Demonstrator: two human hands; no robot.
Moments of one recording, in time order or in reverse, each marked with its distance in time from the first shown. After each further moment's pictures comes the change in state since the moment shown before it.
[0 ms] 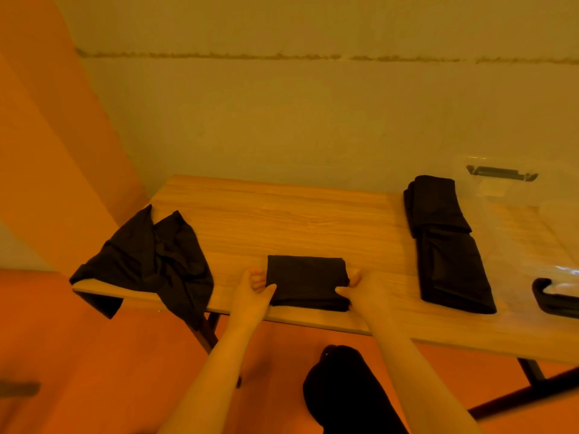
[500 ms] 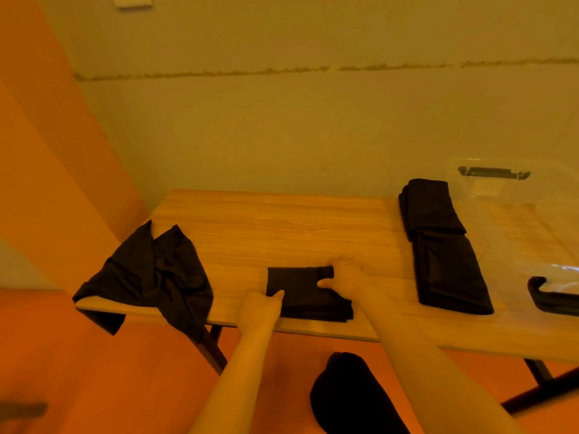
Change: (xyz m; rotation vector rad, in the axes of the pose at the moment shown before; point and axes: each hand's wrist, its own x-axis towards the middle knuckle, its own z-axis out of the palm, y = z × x) left_hand 0.004 0.010 0.022 0.387 0.069 -0.173; right_hand 0.034 -0.029 -0.005 -0.621 -0.170 -0.386
